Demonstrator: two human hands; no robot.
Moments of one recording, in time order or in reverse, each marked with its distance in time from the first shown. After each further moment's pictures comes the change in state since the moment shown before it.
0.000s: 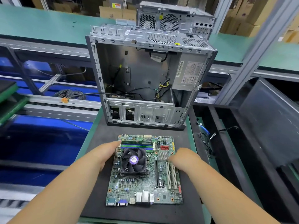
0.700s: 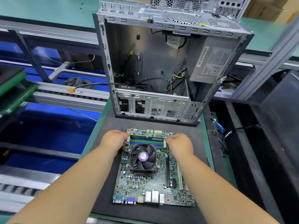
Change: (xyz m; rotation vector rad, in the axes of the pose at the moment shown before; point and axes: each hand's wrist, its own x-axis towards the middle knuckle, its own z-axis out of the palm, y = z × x) left_hand 0.044 0.000 0.004 0.100 0.193 0.154; right_hand 0.051 -0.048 0.036 0.565 0.249 -0.024
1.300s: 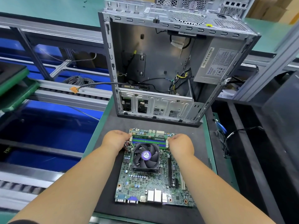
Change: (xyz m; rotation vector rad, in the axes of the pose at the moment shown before) left_hand 0.008 -0.005 0.000 0.071 0.018 -0.006; right_hand -0.001 -0.008 0.004 -0.062 -0.005 0.034
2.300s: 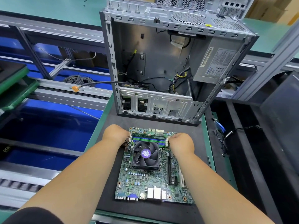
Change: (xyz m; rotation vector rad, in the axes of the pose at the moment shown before) left_hand 0.013 0.016 -0.003 0.464 0.079 0.020; right_hand -0.001 -0.002 -0.005 -0.043 0.007 0.004
